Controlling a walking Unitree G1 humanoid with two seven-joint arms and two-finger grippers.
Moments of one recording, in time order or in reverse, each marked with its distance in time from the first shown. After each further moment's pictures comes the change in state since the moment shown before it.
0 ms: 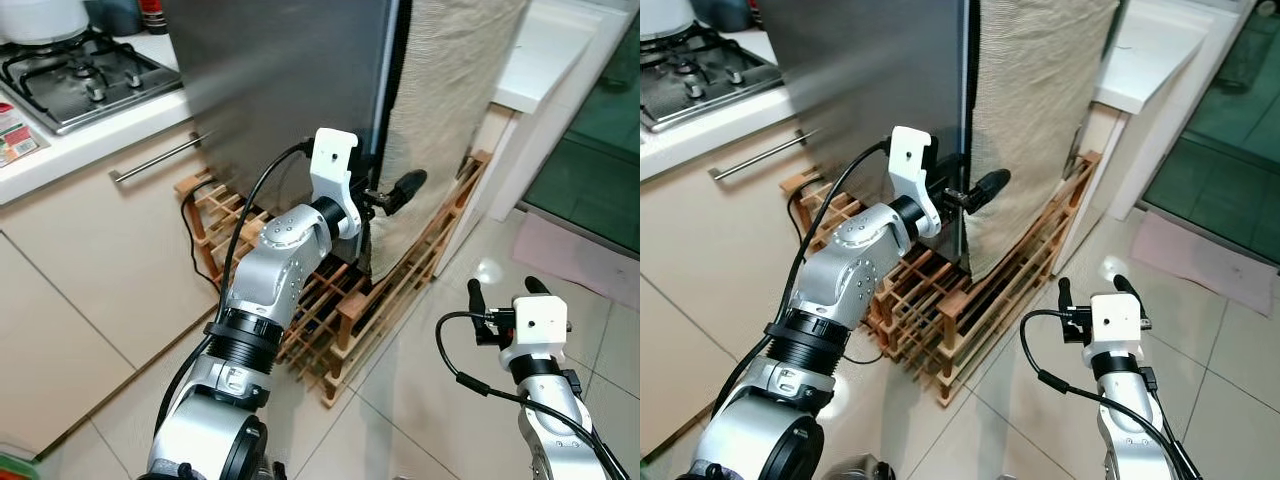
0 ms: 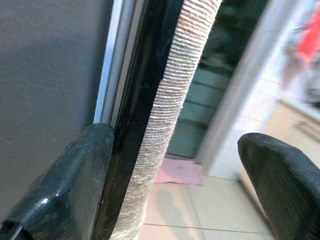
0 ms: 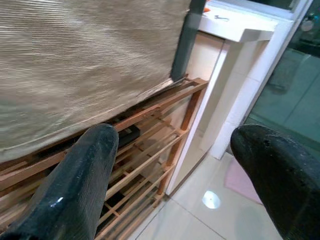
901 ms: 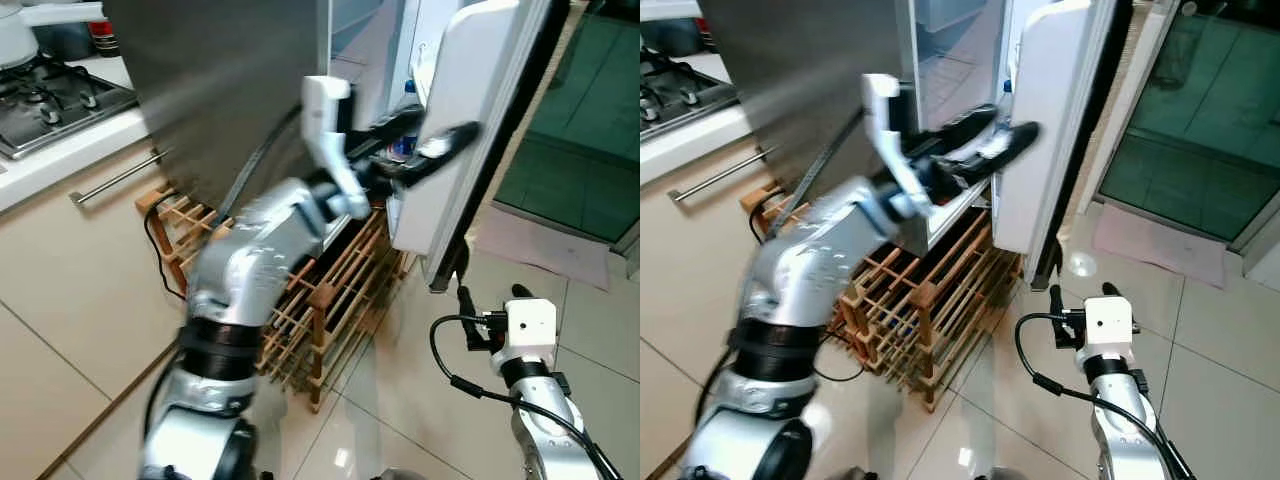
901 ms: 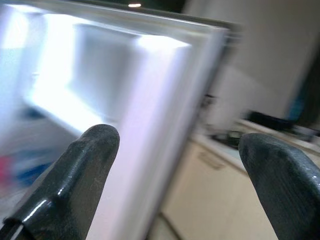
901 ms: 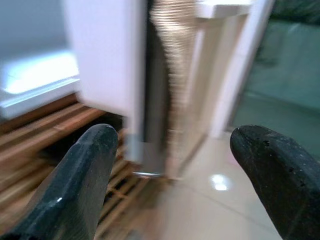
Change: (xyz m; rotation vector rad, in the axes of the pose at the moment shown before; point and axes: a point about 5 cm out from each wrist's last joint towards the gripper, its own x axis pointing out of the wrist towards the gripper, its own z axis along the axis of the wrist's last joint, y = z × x) left arm -0.047 0.002 0.058 -0.120 -0.191 -0.113; right arm -0.001 0.017 -0.009 0.143 0.045 0.099
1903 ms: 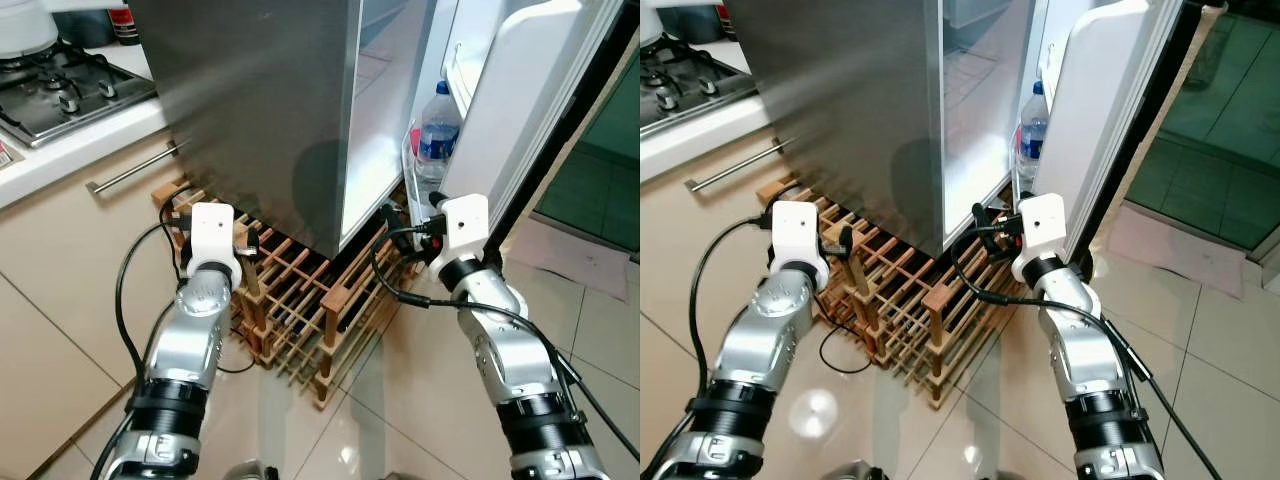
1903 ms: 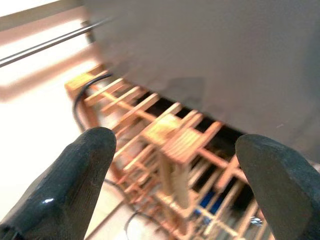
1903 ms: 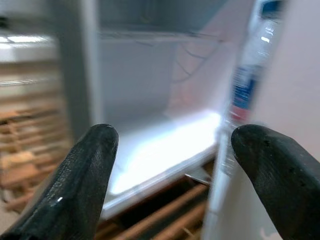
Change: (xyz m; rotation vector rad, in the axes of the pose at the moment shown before) left arm -0.121 0.097 -0.089 0.473 0.418 1.146; right arm 0.082 0.043 0.091 -0.034 -0.142 0.259
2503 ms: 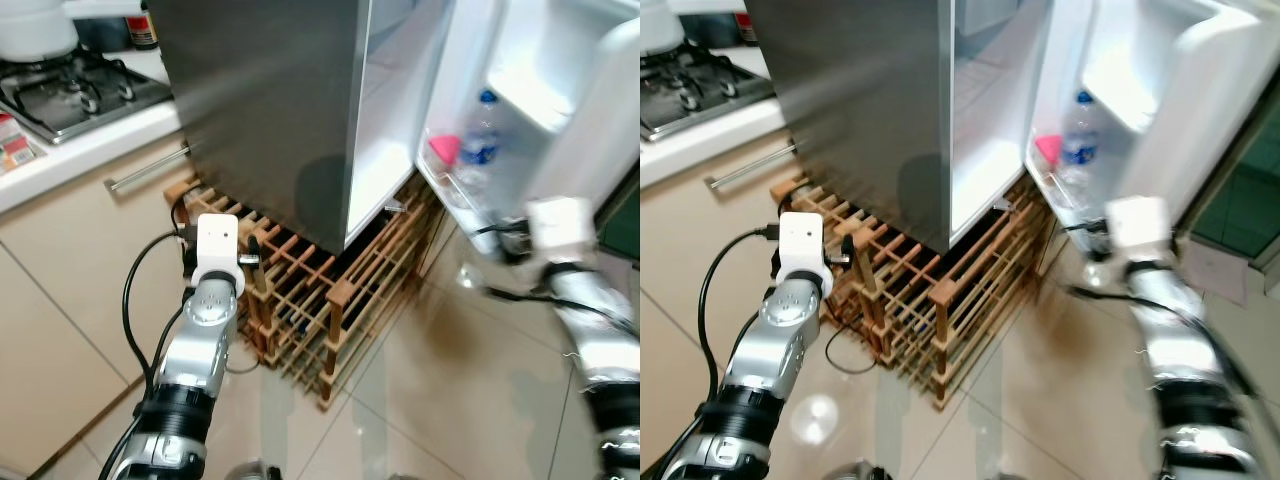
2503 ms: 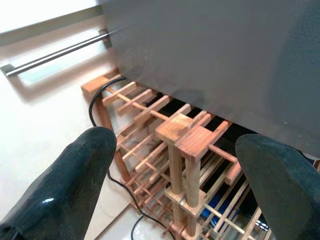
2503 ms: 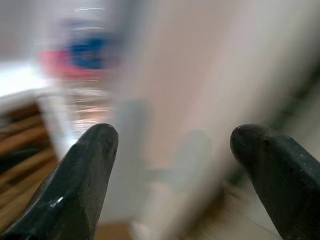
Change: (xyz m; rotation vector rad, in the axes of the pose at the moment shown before) left arm 0.000 -0.005 -0.003 0.003 -0.019 0.008; right arm -0.064 -0.163 -0.011 -0.253 0.176 -0.520
